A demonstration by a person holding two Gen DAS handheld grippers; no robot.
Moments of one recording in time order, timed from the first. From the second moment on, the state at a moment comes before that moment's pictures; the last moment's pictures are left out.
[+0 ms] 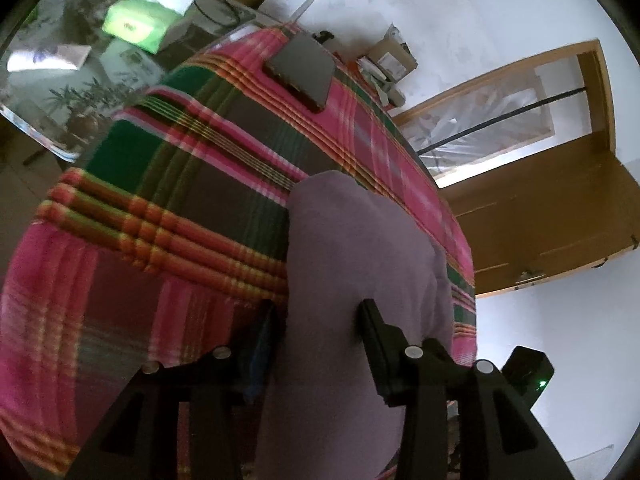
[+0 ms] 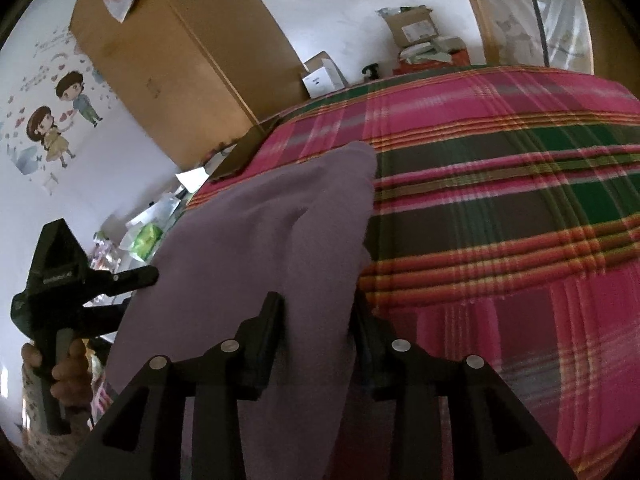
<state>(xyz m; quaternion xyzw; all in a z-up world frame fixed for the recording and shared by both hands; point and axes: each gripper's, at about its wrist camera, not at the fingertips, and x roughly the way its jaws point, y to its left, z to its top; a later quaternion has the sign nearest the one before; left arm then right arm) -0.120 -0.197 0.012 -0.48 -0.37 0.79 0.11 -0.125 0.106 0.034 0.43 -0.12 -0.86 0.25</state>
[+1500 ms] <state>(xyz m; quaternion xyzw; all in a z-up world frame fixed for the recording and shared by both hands) -0.011 -0.142 0.027 -0.49 -0.20 0.85 0.02 -0.009 0.106 0.042 0.40 -0.02 -0.90 0.20</state>
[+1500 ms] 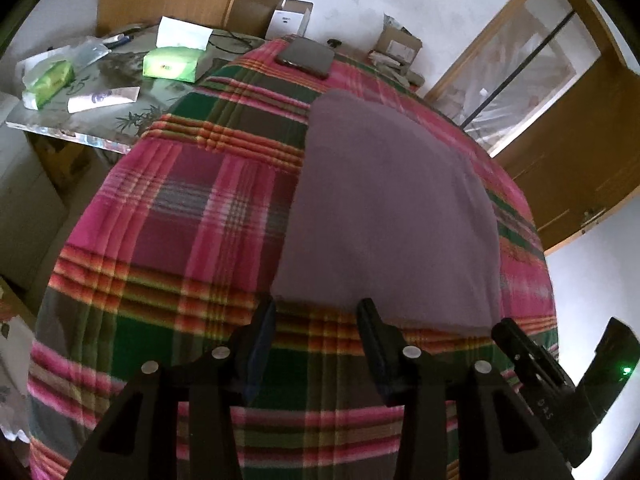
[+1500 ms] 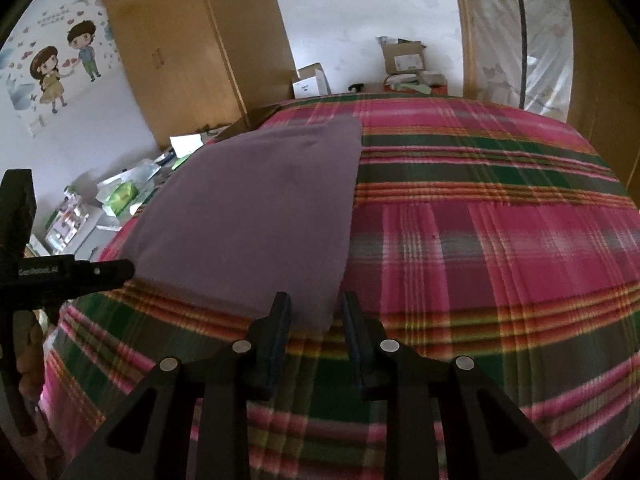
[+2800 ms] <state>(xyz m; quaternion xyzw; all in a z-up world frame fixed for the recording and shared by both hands) -0.008 -0.072 0.012 -0.43 -0.04 0.90 -0.07 0.009 0.073 0.021 0.42 0.04 -0.90 0.13</state>
